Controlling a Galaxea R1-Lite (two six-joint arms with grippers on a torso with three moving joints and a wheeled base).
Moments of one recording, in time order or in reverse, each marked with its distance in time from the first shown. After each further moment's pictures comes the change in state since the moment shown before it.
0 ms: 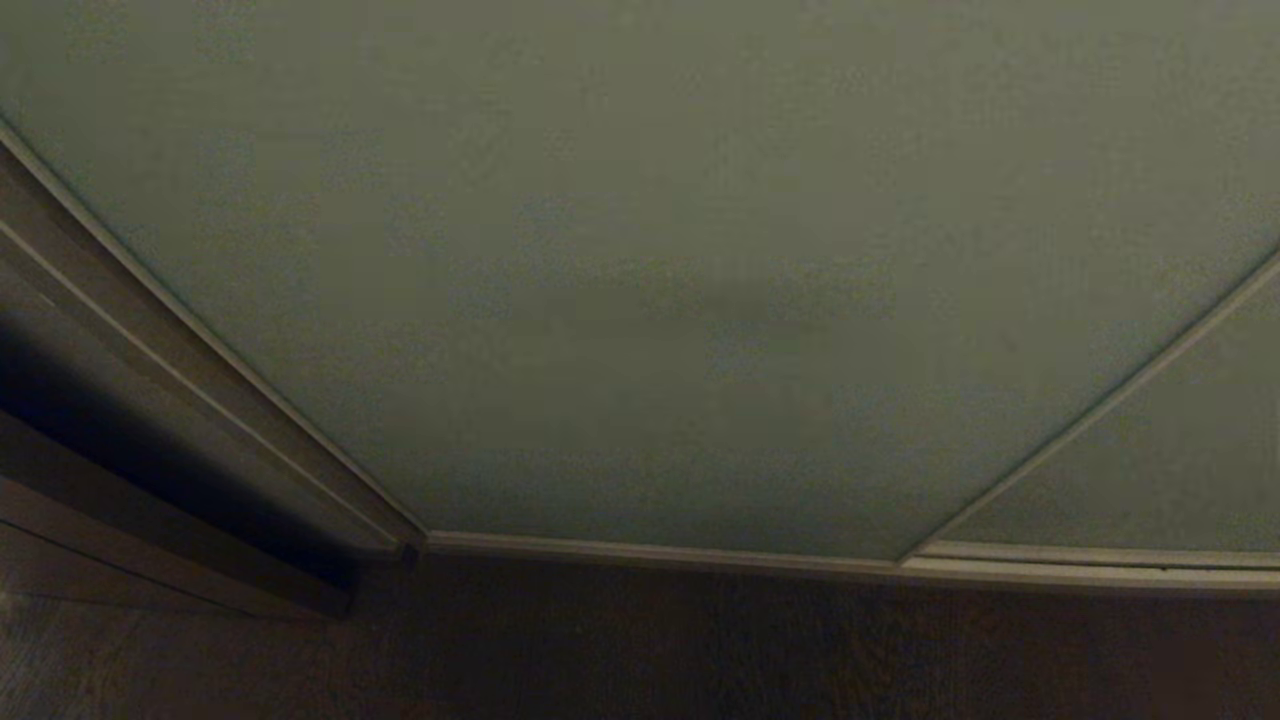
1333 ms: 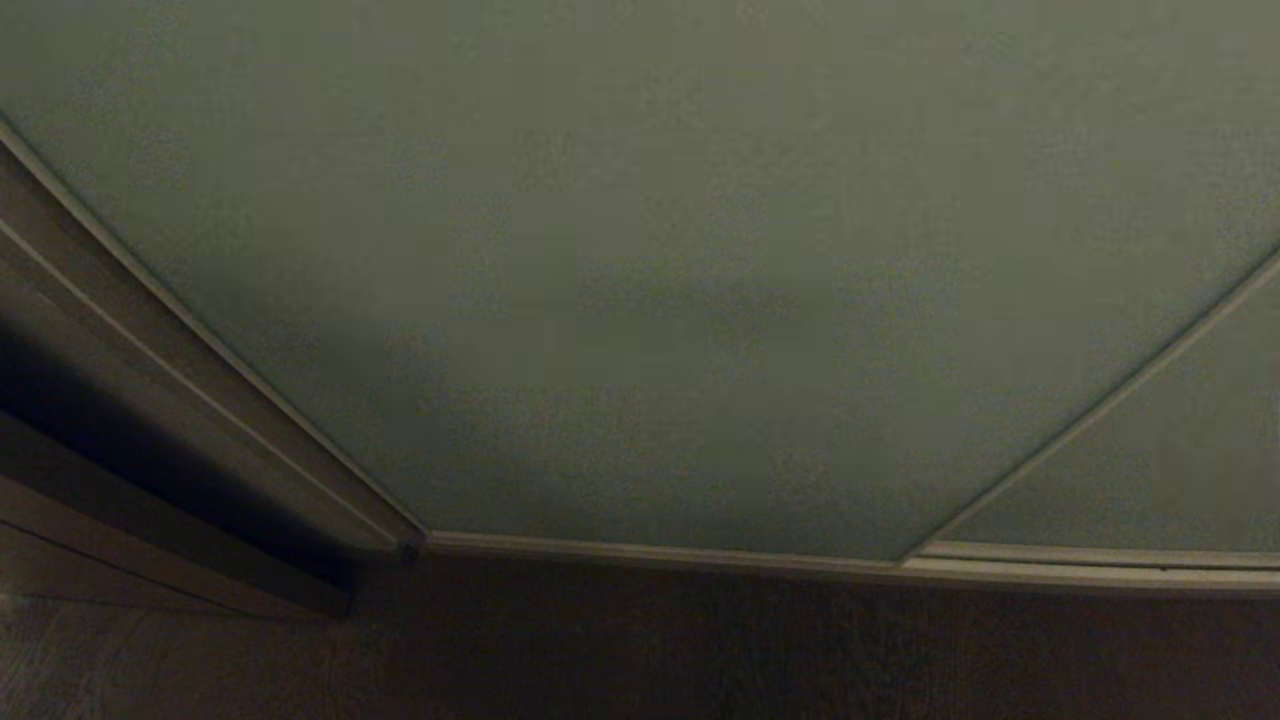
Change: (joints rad) left arm 0.006 0.675 -0.696 -0.510 0.529 0.215; right arm 0.000 0.000 0.000 0.000 0.000 0.000
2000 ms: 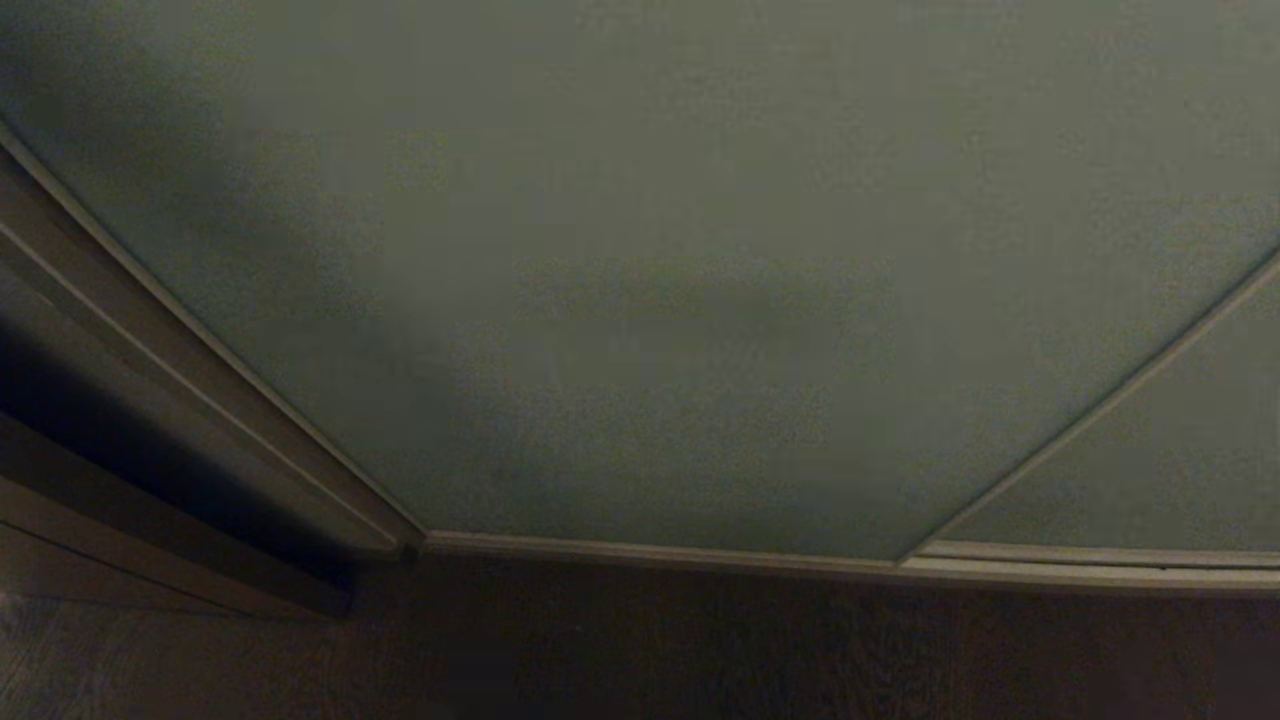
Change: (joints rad) left arm 0.005 0.567 -0.471 -0.321 0.118 0.007; right arm 0.000 0.000 0.000 0.000 0.000 0.000
